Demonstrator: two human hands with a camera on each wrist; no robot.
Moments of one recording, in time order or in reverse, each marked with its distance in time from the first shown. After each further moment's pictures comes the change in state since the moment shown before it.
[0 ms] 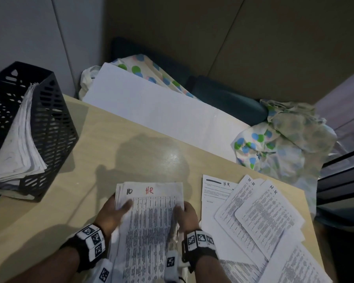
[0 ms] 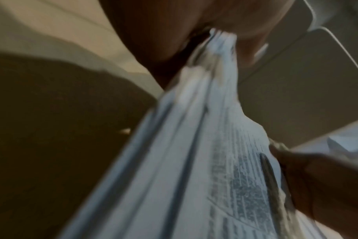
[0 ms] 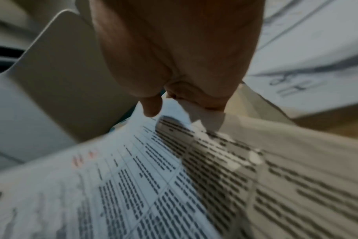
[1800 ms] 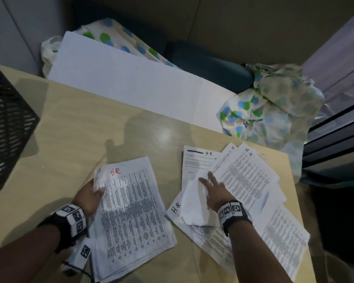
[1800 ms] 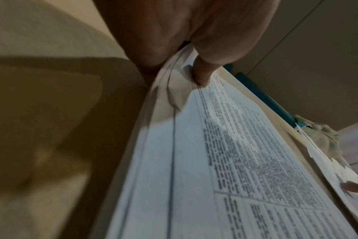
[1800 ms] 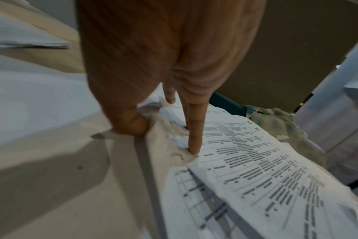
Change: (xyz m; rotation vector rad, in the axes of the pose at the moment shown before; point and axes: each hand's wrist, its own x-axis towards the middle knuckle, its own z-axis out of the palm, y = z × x) left_hand 0.018 -0.020 0.018 0.584 0.085 -0.093; right_hand 0.042 0.093 -0.162 -1.049 -0.165 -0.144
